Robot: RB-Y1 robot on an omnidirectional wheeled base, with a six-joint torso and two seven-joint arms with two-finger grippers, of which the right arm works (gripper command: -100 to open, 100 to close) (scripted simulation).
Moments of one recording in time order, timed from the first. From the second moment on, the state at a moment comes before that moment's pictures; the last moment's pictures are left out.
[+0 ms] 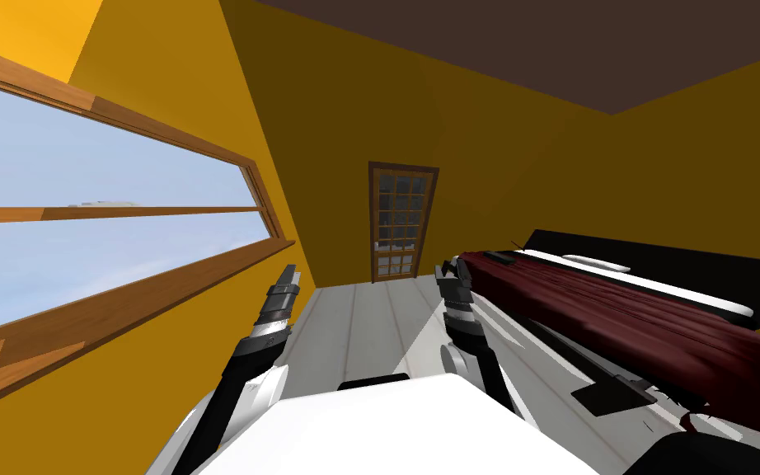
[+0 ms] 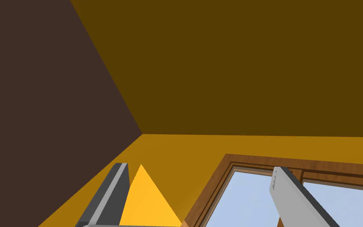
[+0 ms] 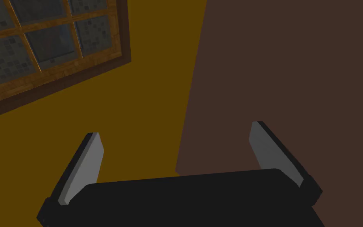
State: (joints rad) arm 0.53 0.02 -0.02 -2.26 -0.06 -0.54 -0.04
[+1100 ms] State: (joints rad) arm 0.45 -0.04 -0.03 -2.04 -0.04 -0.59 0.15
